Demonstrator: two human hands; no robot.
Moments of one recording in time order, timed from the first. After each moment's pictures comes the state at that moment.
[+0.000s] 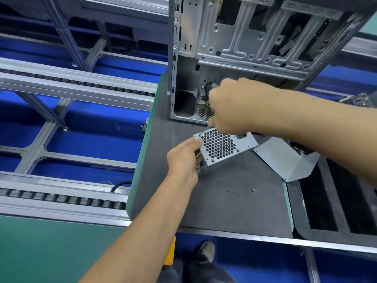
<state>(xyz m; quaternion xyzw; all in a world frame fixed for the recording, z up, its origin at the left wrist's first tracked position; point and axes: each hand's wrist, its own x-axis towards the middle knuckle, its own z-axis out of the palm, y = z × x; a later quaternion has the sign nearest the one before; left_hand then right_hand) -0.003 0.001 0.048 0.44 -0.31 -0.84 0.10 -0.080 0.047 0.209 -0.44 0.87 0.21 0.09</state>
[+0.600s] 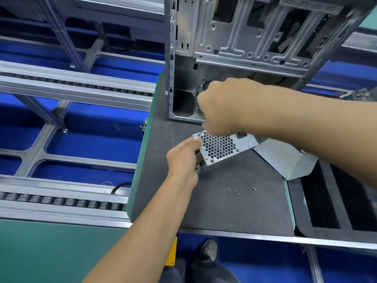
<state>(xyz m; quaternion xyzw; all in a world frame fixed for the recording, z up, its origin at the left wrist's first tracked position) -0.005 0.001 0.042 0.44 -0.33 -0.83 0.10 -0.071 0.032 0.210 -0.46 0.84 0.27 0.07</state>
